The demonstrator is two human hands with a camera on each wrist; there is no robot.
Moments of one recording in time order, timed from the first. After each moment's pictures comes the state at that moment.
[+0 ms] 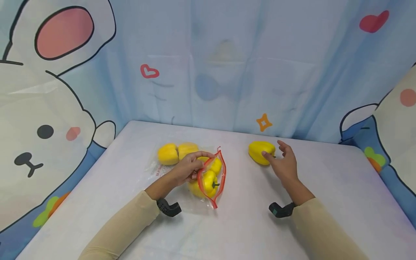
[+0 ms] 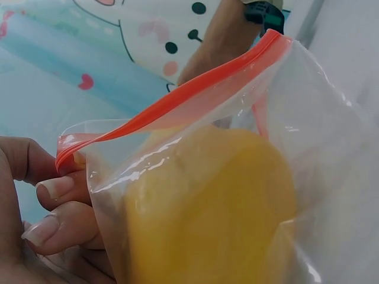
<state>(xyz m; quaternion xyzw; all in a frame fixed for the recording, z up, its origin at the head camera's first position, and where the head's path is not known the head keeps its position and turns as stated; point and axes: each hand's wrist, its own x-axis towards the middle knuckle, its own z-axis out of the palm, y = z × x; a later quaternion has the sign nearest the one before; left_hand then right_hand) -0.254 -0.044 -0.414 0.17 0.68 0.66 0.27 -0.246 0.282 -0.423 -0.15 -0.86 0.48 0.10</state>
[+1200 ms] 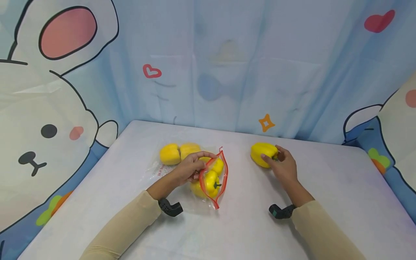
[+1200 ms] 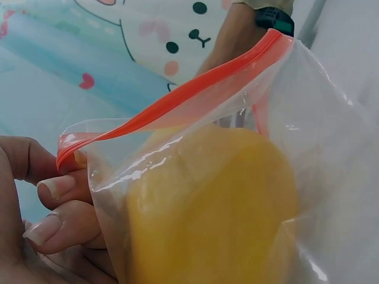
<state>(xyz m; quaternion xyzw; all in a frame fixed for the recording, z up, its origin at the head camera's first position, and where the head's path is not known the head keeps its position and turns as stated) -0.254 -0.045 -0.415 0.17 0.68 0.66 0.27 -0.253 0.286 -0.438 -0.16 -0.86 0.49 0.04</state>
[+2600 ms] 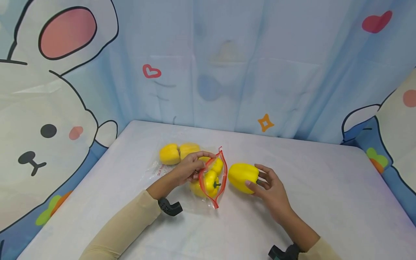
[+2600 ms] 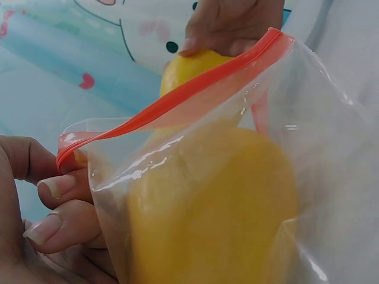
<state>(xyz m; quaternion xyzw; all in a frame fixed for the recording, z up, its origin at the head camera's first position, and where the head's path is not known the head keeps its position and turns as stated) -0.252 -0.045 -0.414 0.17 0.68 0.66 0.27 -0.159 0.234 -0.429 -0.01 -0.80 0.60 -0.01</state>
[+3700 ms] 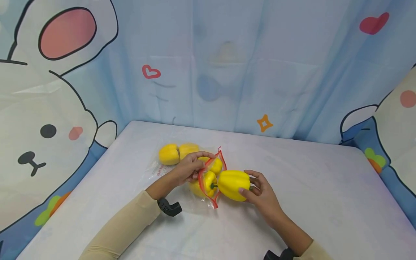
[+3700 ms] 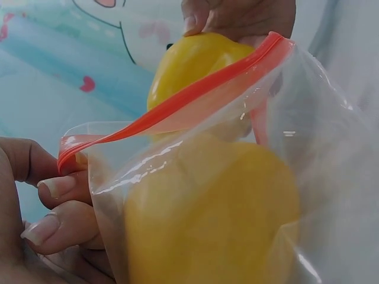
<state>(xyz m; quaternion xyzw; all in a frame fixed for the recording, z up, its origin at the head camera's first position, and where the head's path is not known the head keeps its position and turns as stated) -0.250 -0.044 -0.411 0.17 0.68 0.66 0.27 -0.149 0.212 -0.432 0.01 -0.79 0.61 -0.05</state>
